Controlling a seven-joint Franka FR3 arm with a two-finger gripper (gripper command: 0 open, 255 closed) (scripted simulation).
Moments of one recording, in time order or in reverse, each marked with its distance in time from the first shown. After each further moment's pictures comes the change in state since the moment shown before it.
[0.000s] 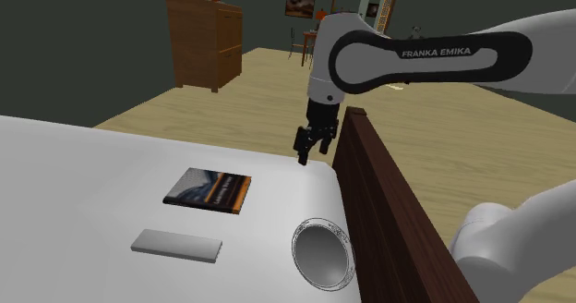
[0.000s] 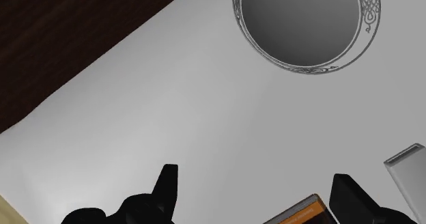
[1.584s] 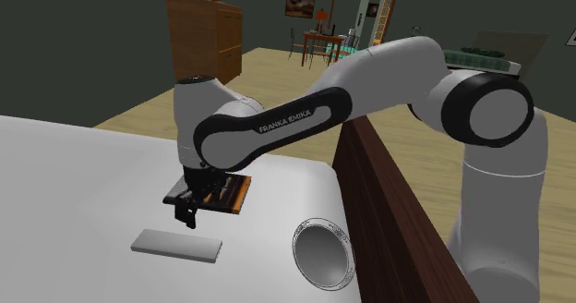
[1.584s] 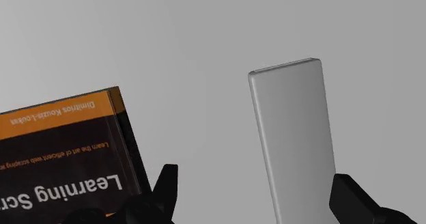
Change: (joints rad) arm 0.214 0.786 0.223 0.504 -0.249 0.254 0.136
